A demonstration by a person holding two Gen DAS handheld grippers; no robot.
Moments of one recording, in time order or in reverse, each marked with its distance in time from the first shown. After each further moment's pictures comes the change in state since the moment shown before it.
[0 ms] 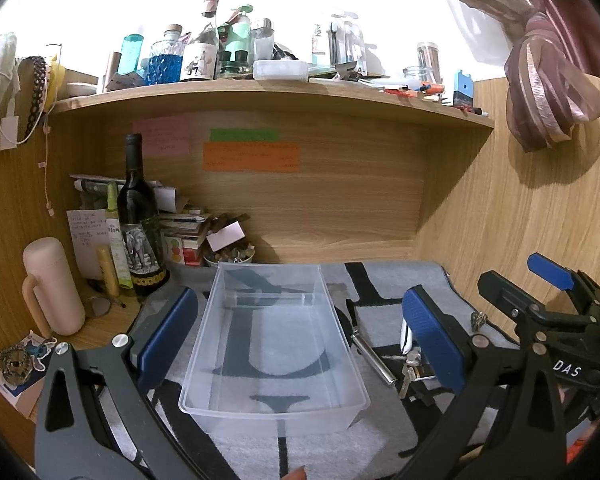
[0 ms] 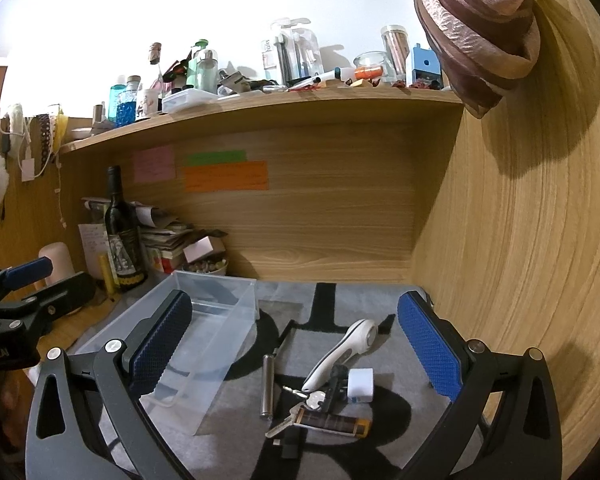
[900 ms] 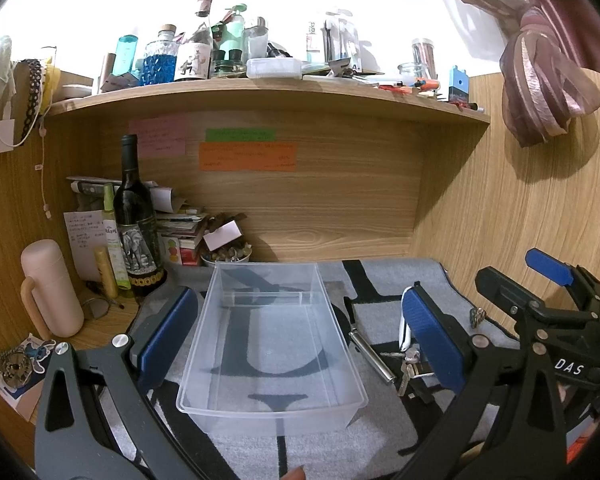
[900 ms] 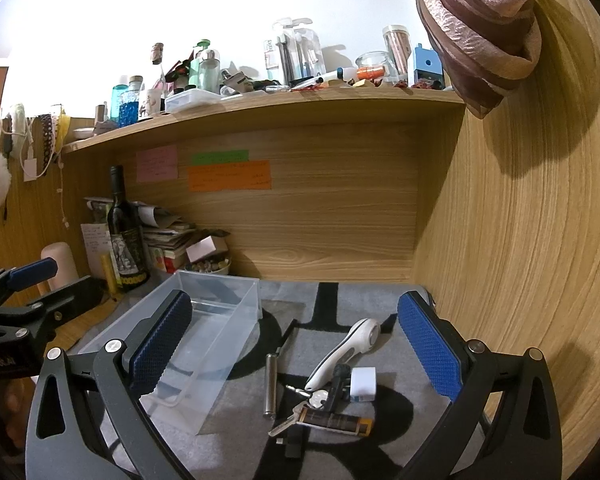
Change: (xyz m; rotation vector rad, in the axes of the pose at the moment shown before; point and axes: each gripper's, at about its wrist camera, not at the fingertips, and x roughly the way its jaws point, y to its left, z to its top) left arm 0.001 -0.005 -0.002 0.007 0.002 -0.001; right arm -0.001 0.000 -0.001 0.001 -0.002 0.011
